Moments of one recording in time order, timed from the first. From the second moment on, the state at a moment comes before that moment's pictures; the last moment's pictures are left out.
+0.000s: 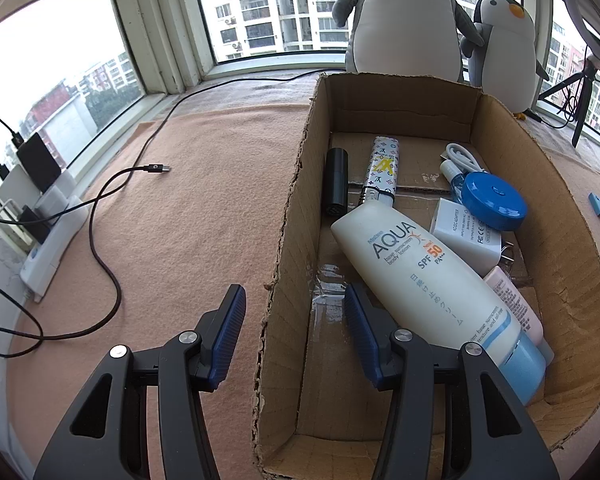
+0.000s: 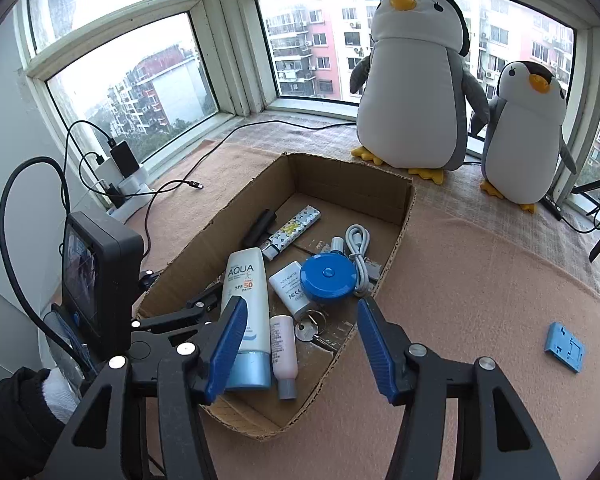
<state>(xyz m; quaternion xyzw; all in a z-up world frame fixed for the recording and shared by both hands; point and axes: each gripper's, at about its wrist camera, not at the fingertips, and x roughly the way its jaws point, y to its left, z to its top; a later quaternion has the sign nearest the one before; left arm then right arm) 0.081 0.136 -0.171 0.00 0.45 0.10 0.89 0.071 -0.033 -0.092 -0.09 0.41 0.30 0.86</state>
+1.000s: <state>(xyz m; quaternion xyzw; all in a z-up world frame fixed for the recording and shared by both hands) 0.084 0.134 -0.172 0.01 0.45 0.10 0.89 0.124 -0.237 -0.118 0.00 0.43 0.14 0.89</state>
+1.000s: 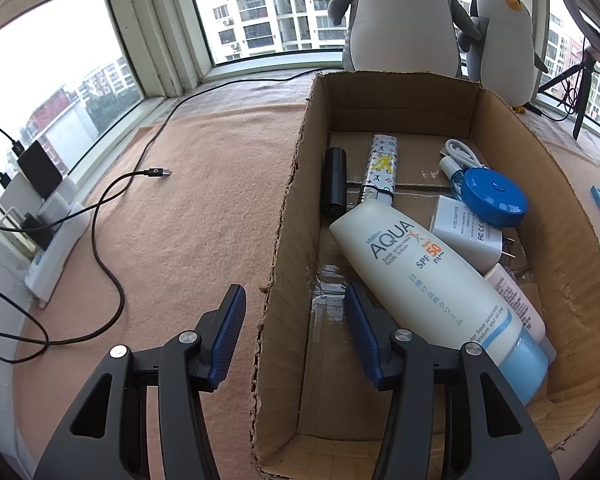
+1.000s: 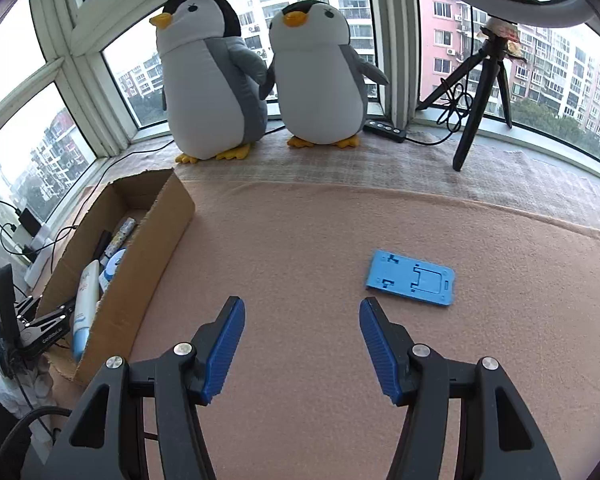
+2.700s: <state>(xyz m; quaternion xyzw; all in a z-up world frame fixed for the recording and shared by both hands) 0.086 0.133 -0.172 0.02 0.45 0.11 0.88 0.168 -0.251 -0.175 -0.11 0.50 0.13 0.85</state>
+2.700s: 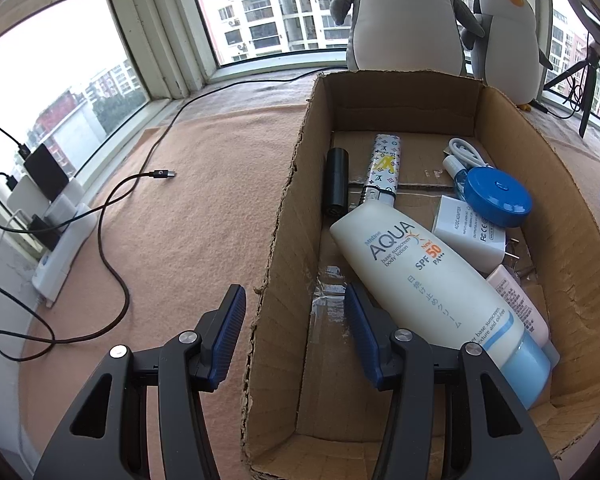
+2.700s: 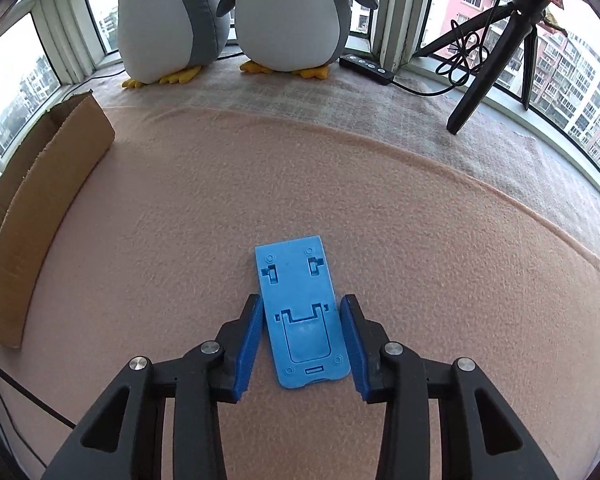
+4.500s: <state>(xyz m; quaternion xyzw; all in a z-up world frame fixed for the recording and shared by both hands) 0.087 0.132 -0.171 0.01 0.45 0.11 0.89 0.156 0.012 -0.112 -0.11 0.43 0.30 0.84</state>
